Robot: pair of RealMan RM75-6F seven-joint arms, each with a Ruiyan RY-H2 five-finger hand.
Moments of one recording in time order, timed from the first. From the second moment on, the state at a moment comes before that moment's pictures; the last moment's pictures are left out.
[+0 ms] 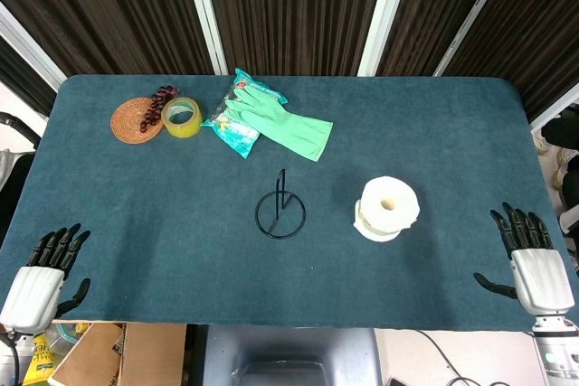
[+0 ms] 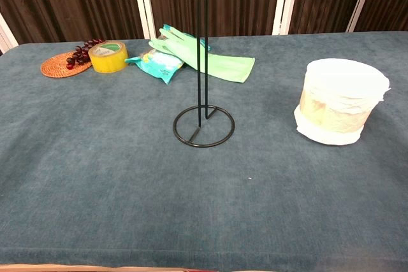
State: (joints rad) left arm -0.10 -1.16 0.01 -1.57 1.65 1.53 0.10; right arm 0.06 -1.14 0.05 -1.59 -1.53 1.51 -0.13
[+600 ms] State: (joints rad) left arm -0.13 -1.16 -0.01 -1.57 1.60 1.49 0.07; right arm 0.20 -1.17 0.13 -1.56 -1.52 1.39 -0.12
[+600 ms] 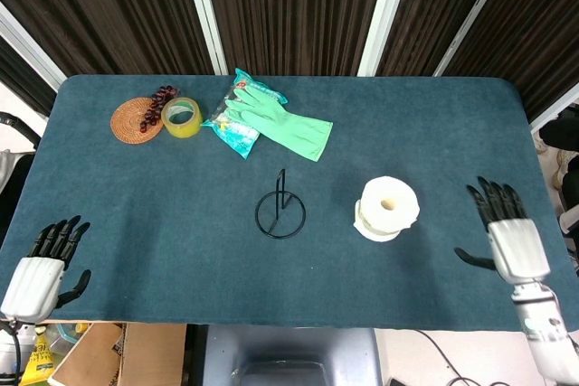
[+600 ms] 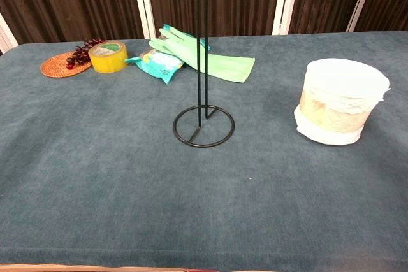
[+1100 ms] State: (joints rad) left arm -0.10 -1.13 -0.01 -1.57 1.59 1.52 0.03; right arm 0.41 -1.09 0.17 -1.78 -1.32 1.02 -0.30
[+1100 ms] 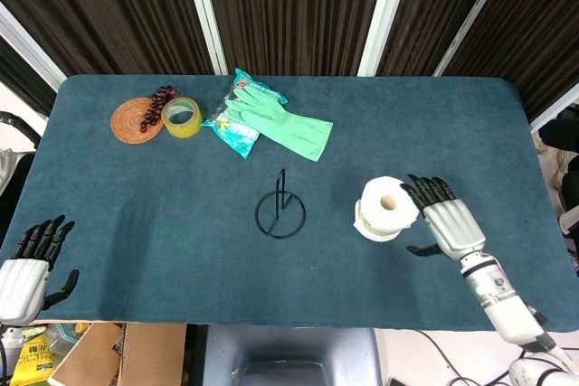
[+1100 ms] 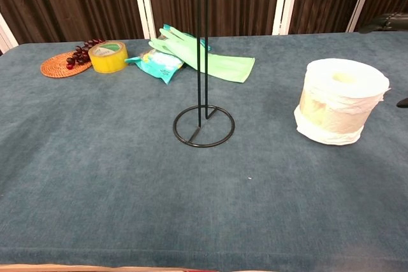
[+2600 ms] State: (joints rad) left arm -0.11 -1.11 -0.01 -1.57 1.59 1.52 -0.01; right arm 0.70 -1.25 0.13 -1.67 -0.80 0.91 -0.55
